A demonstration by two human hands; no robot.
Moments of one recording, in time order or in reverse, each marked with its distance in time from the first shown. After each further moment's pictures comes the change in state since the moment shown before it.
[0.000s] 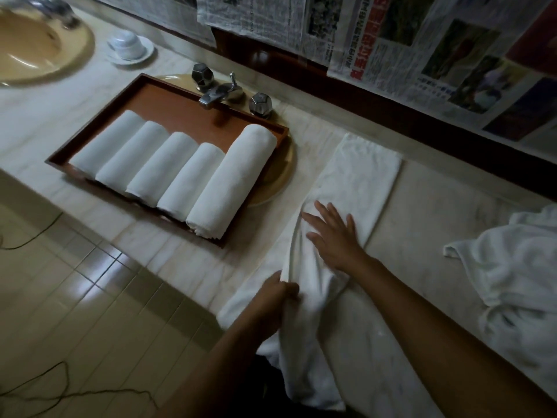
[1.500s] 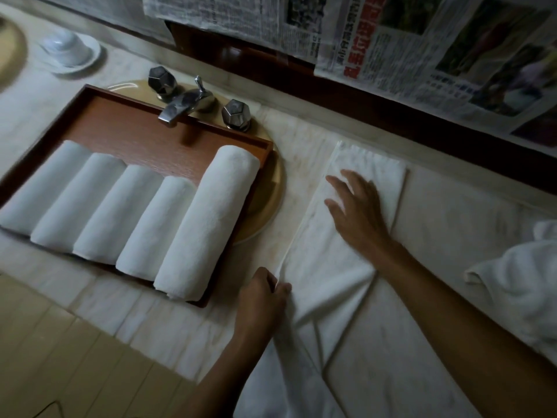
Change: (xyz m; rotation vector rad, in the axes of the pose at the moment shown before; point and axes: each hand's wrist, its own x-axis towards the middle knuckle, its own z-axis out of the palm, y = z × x) left_hand 0.067 0.063 -0.007 0.662 0.368 0.256; right_hand 0.095 0.061 -0.041 0.006 0.472 -0.007
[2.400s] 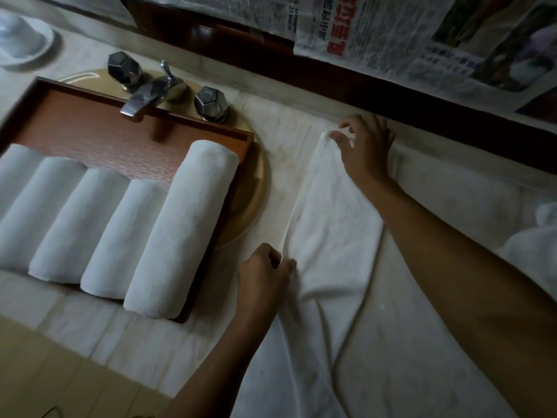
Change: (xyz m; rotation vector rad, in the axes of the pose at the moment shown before) left_hand 0.034 0.037 0.013 -0.038 0.013 0.064; right_hand 0.103 0.050 -0.005 0.068 0.274 0.207
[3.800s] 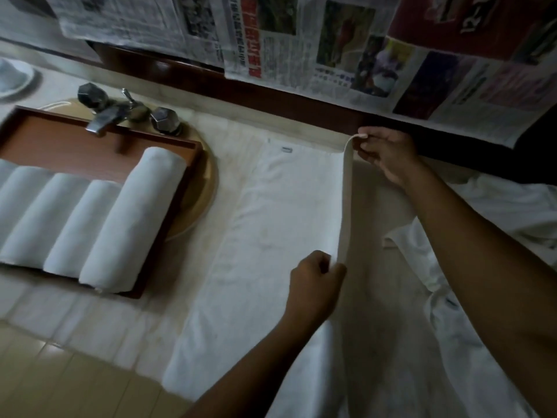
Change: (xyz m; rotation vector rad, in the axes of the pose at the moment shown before) left_hand -0.123 0.084 0.124 -0.098 -0.239 0.209; right_hand -0.017 0.113 -0.174 0.972 -0.256 0.603
